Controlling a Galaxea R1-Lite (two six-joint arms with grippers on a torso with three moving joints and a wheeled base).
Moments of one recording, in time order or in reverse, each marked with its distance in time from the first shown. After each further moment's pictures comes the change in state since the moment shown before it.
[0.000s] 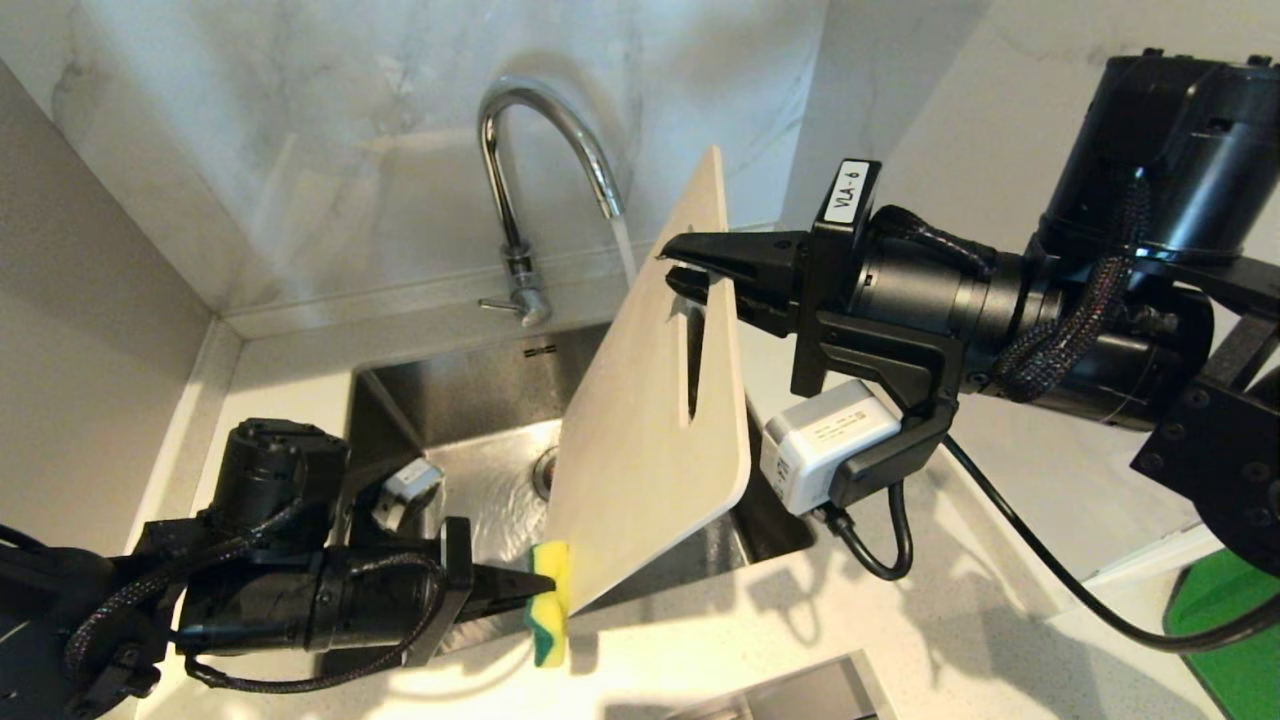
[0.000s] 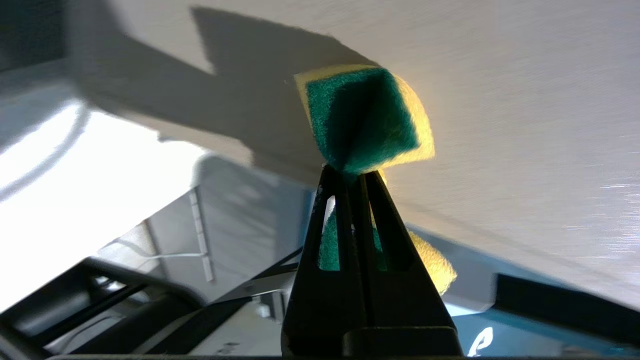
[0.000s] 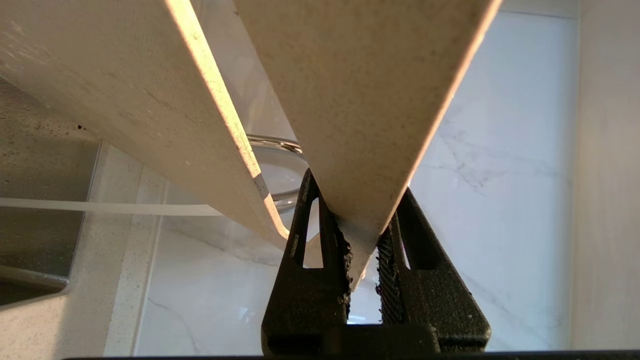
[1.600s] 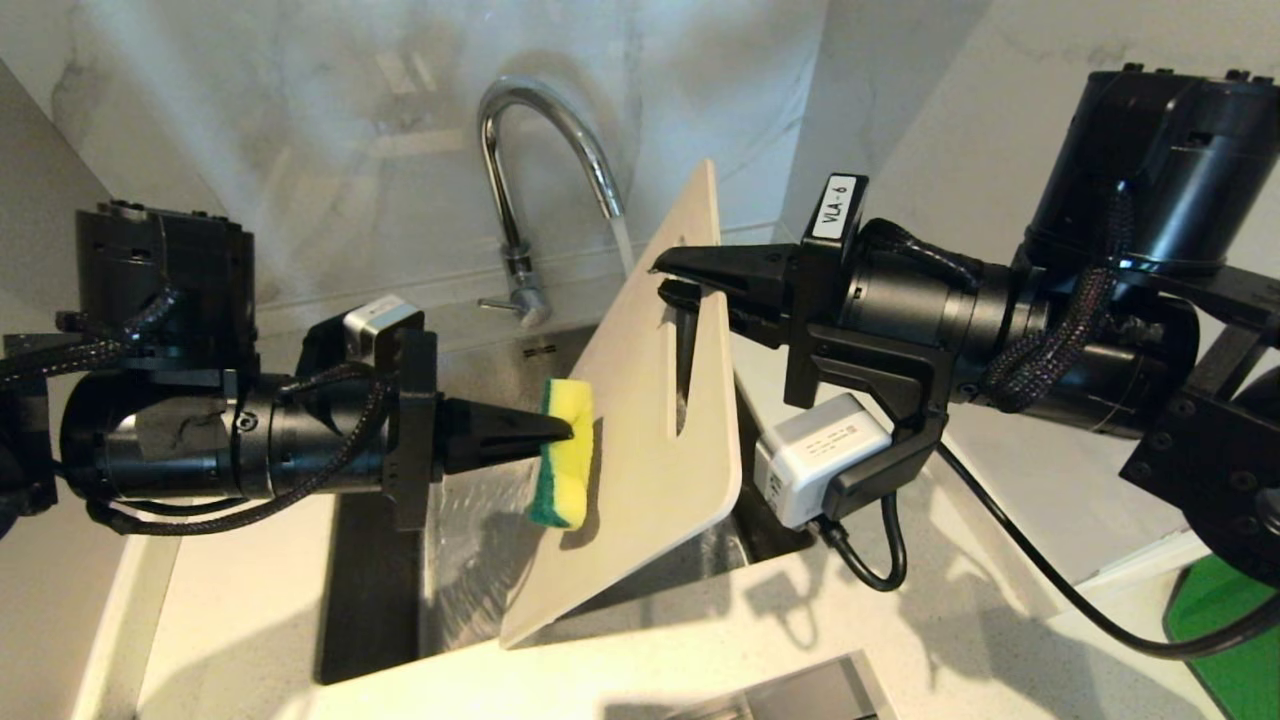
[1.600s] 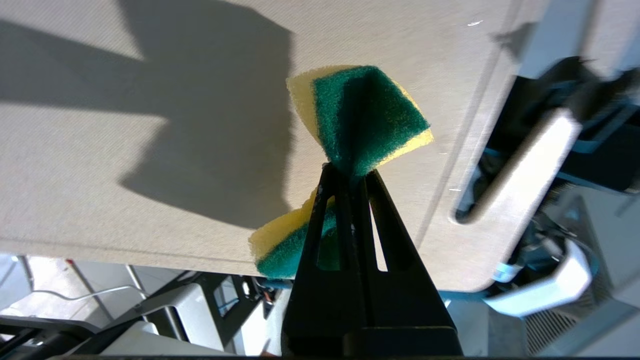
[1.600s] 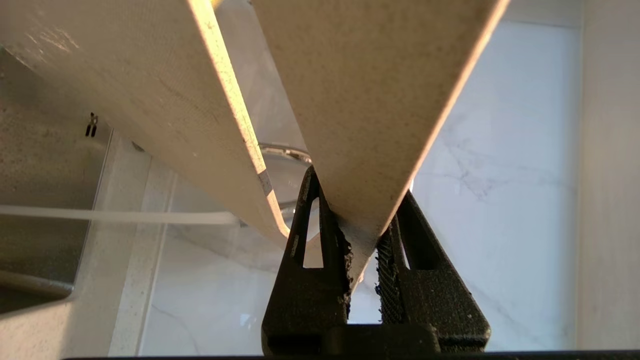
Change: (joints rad) left arm -0.041 -0.150 -0.393 0.311 -0.044 -0.080; right arm 0.007 0.006 0.009 0.000 0.003 -0.010
